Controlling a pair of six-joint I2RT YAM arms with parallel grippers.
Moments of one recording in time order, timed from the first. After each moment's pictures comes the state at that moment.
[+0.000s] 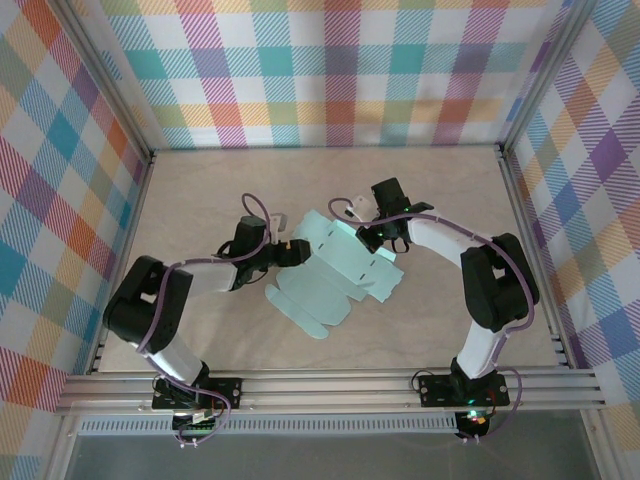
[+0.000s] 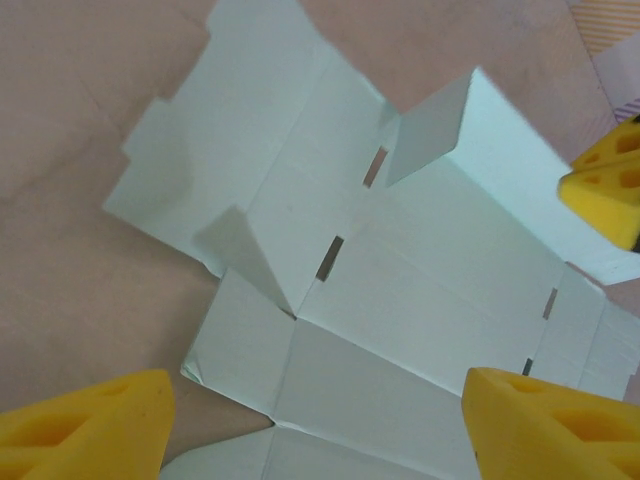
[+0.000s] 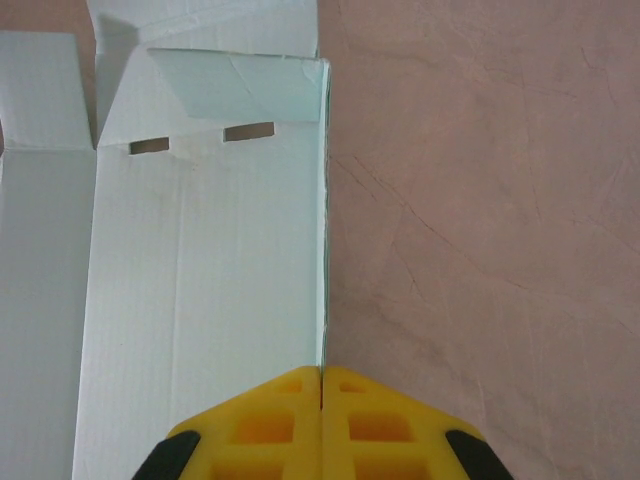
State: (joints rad) left arm -0.41 1.66 0.69 0.32 0.39 -0.49; right arm 0.46 1.77 1.19 -0.42 -0.21 -0.40
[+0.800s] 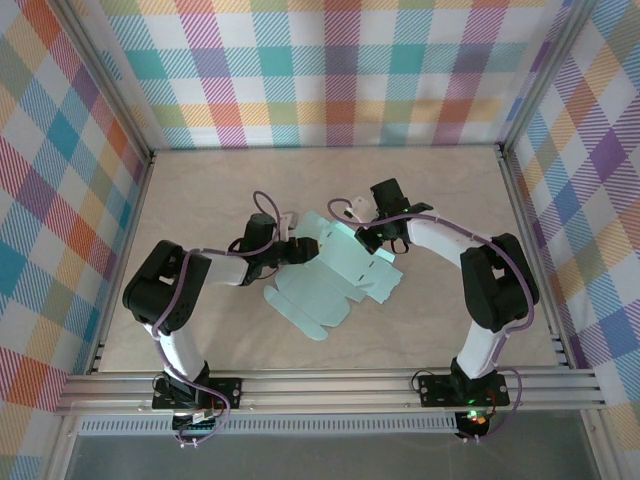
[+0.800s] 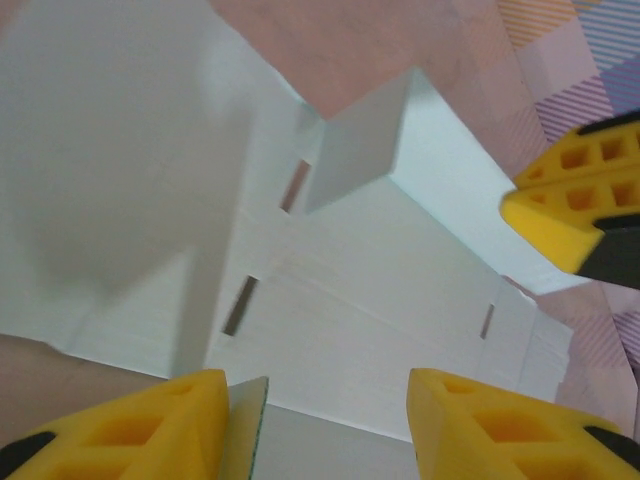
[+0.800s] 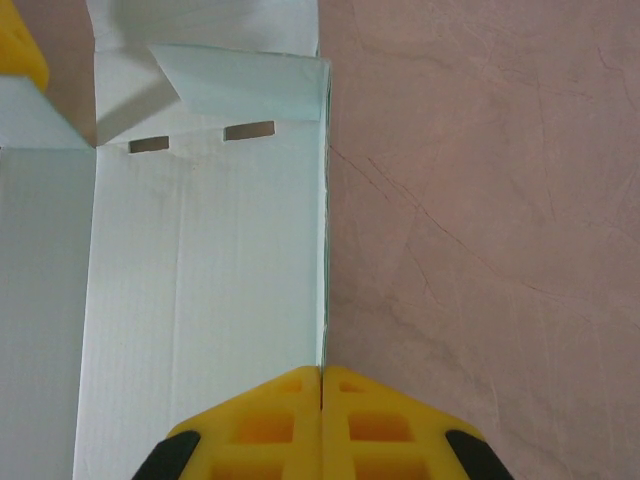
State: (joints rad) left arm -0.44 1.78 0.75 0.45 0.51 -0.56; right arm 0.46 1.77 1.19 -0.42 -0.22 -0.39
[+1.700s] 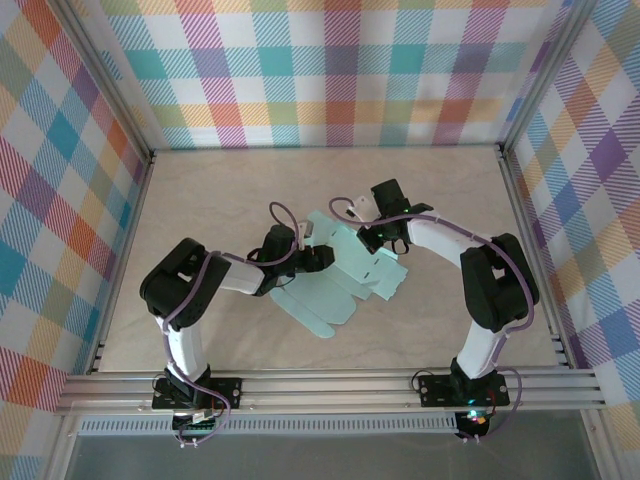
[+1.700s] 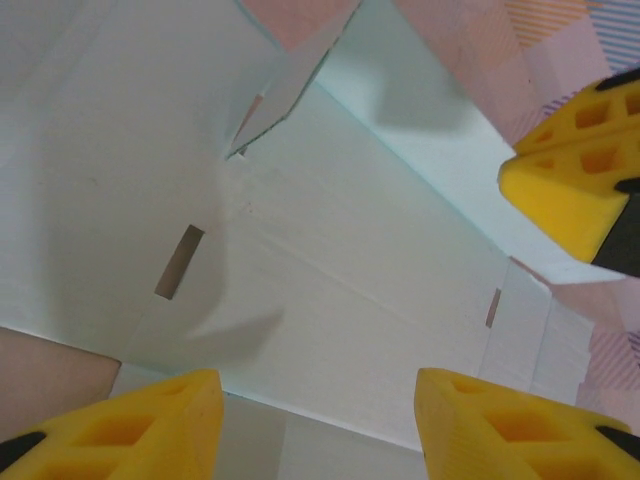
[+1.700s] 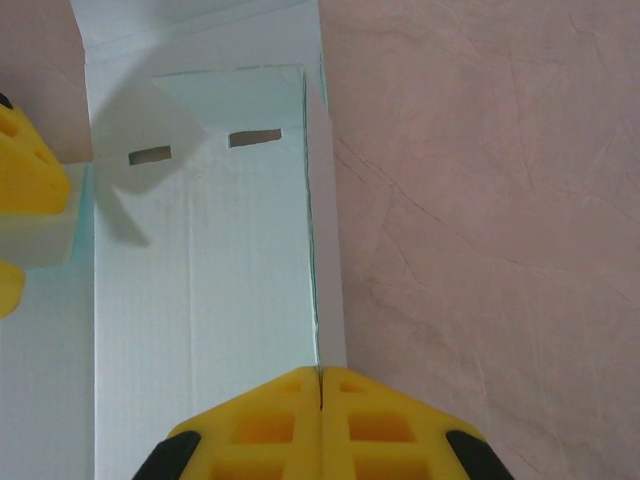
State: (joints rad) left arm -0.58 1.87 0.74 0.60 0.36 -0.68; right arm 0.46 1.77 1.18 -0.42 -0.17 -0.34
